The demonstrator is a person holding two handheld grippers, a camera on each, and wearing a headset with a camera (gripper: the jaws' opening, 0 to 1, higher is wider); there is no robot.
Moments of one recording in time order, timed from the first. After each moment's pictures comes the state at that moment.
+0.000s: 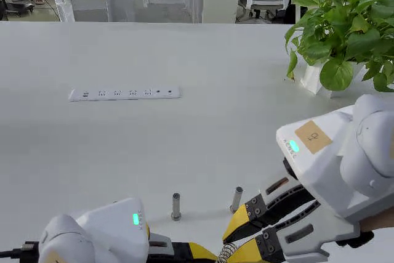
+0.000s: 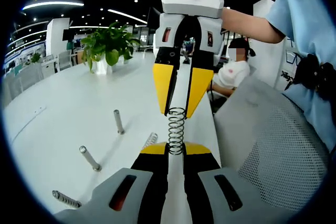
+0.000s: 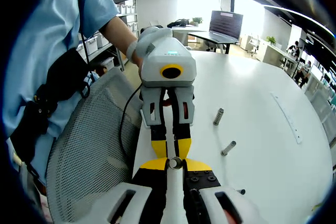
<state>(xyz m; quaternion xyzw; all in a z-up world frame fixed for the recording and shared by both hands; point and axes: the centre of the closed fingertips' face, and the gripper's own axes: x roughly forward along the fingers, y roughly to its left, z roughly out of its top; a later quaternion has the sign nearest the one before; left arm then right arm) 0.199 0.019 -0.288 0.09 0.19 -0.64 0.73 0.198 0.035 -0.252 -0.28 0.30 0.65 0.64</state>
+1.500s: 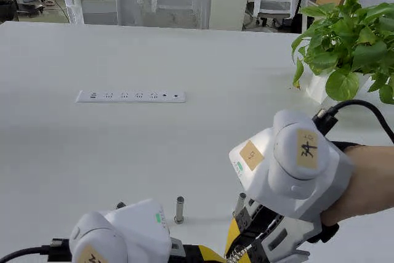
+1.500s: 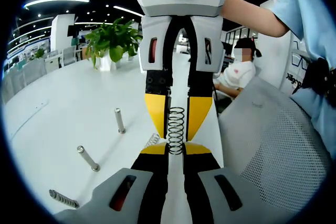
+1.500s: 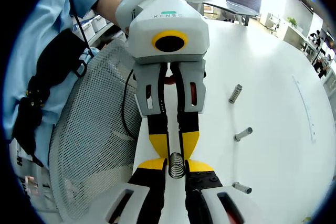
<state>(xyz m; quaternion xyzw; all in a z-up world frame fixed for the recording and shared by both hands) 0.203 0.010 -0.293 0.09 0.21 -0.63 0.75 0.196 0.028 -0.286 -0.35 0.39 0.65 0.55</state>
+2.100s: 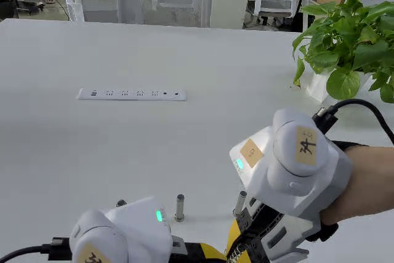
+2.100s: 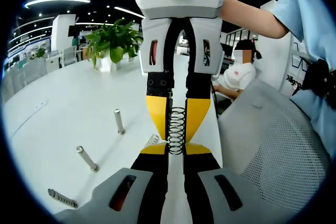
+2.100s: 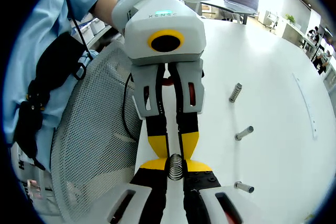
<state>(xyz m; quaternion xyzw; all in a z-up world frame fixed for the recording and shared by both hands) 0.203 0.009 -0.292 0.08 0.21 -0.63 0.75 0.195 0.029 -0.285 -0.34 0.40 0.65 0.55</state>
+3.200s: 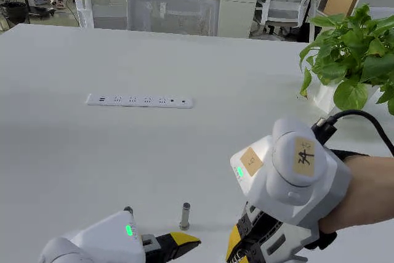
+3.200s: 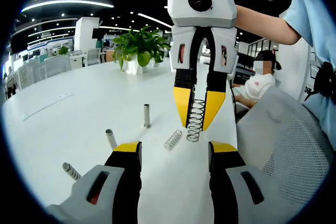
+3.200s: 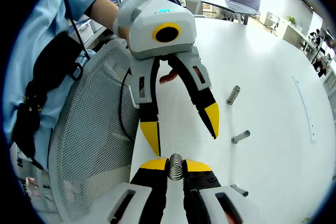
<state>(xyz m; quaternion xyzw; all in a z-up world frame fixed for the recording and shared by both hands) 0.224 0.047 -0.294 0.05 0.19 -0.54 0.82 0.202 0.035 -0.285 -0.35 0.39 0.65 0.55</state>
